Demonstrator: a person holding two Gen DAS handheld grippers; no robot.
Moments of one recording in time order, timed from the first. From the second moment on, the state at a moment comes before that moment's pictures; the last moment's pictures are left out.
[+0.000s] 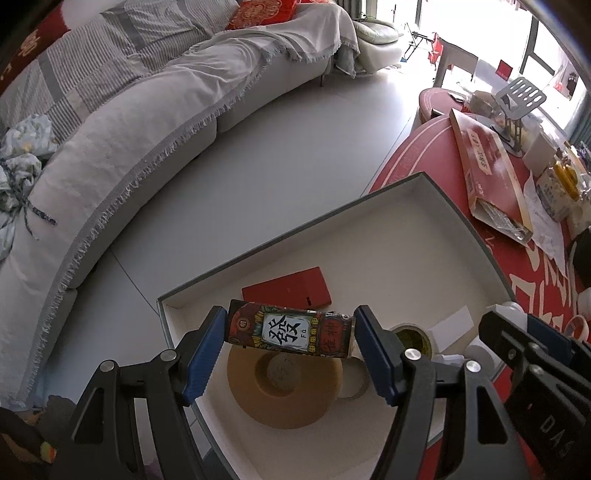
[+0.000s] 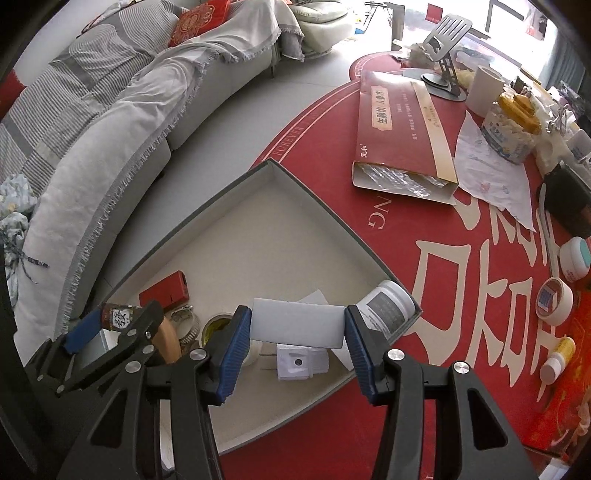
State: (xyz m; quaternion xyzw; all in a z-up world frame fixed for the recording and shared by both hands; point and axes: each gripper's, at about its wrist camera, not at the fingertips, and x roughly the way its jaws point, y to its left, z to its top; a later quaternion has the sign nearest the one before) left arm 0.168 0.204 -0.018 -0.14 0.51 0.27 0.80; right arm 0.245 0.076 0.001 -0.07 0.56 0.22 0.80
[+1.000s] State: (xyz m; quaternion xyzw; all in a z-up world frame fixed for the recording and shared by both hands) left arm 0.162 0.184 -0.028 -0.13 0.53 0.23 0.81; right arm 0.249 0.008 0.007 -0.06 0.53 0.15 0.83
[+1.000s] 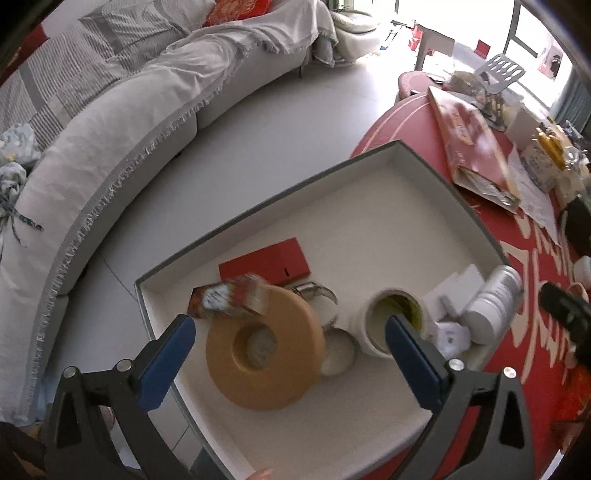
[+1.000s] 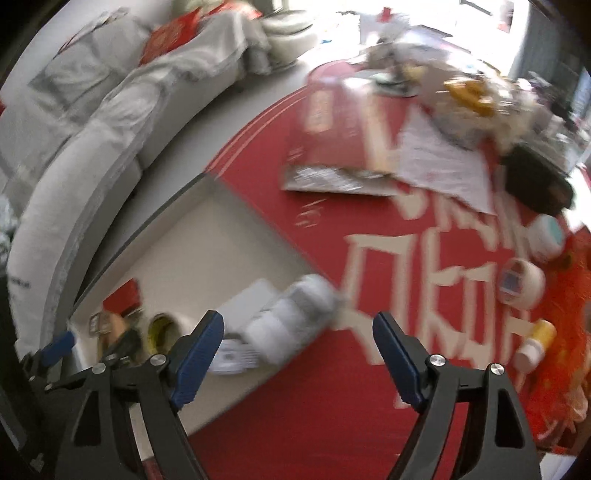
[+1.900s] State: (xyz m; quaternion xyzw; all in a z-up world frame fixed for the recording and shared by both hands) left arm 0.109 0.121 -0.001 -0.12 0.53 0.17 0.82; right arm 0.292 -0.128 -0.034 -0.05 0.56 0.04 0.83
